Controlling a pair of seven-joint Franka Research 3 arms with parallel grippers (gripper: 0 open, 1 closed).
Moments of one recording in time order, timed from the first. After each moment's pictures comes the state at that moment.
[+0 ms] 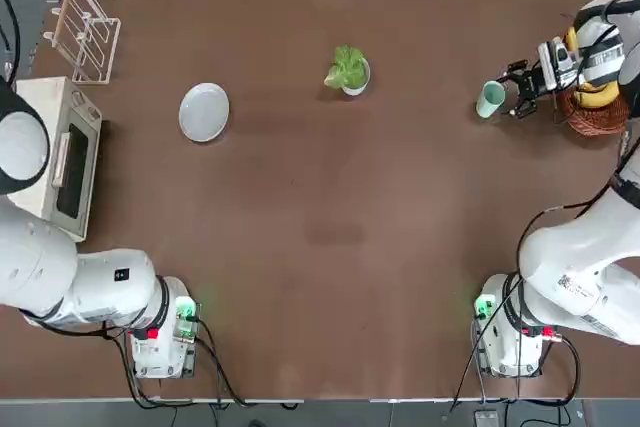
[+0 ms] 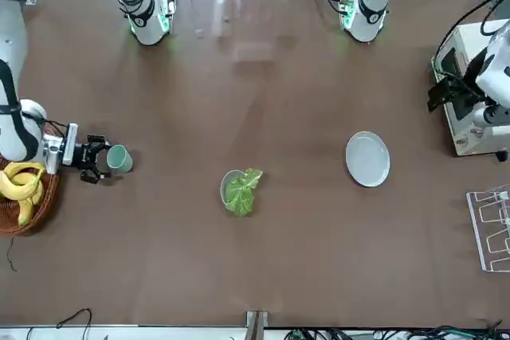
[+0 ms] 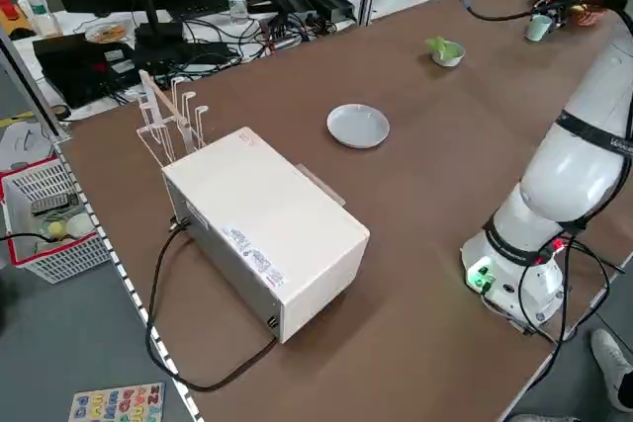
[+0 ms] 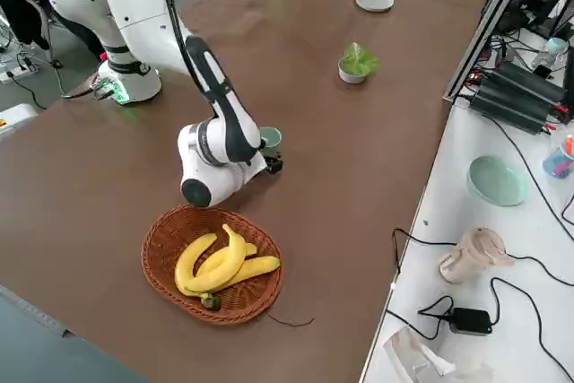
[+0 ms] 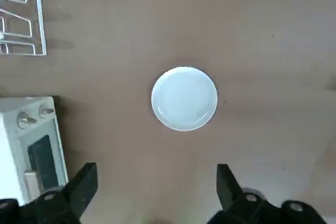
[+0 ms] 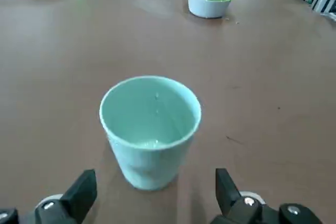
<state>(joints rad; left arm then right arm) 0.13 0.06 -0.19 -1.50 0.03 1.51 -0.08 -0.51 0.70 0.00 -1.81 0.83 1.81 -2.68</state>
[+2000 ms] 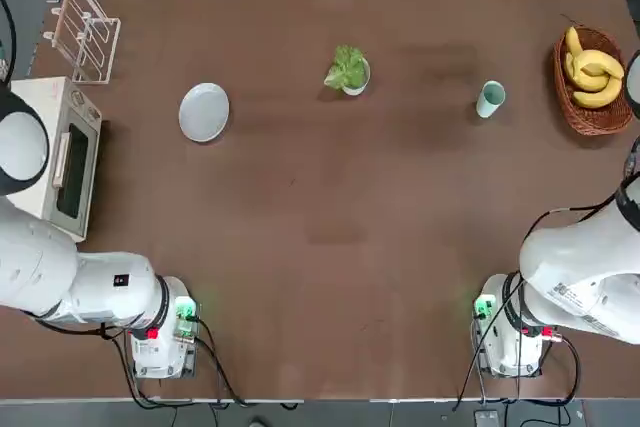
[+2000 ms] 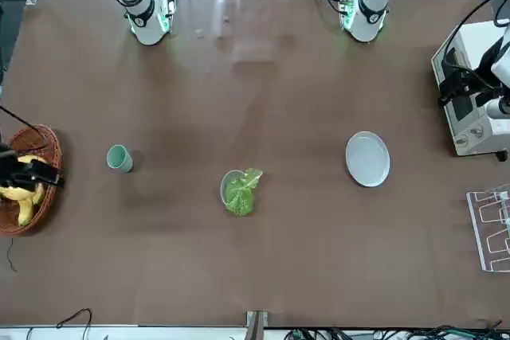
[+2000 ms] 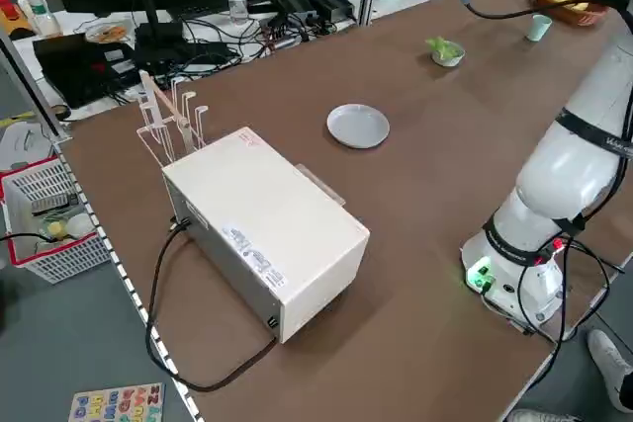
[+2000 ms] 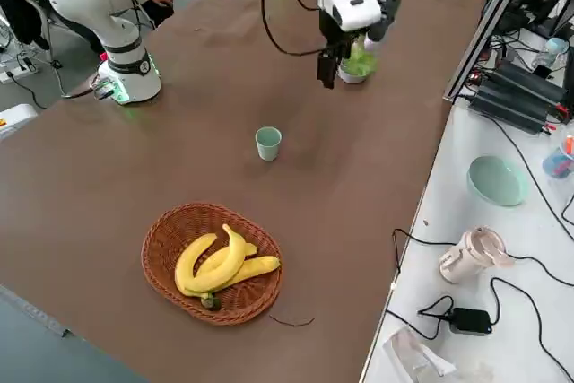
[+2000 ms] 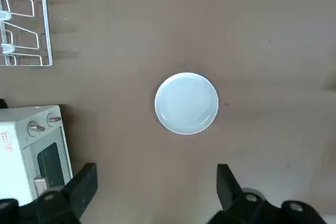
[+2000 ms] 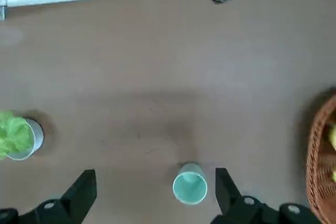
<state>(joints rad) 0.03 0.05 -0.08 -1.47 0.02 1.51 -0.05 -0.47 0.45 0.50 -1.20 -0.07 1.65 0.04</state>
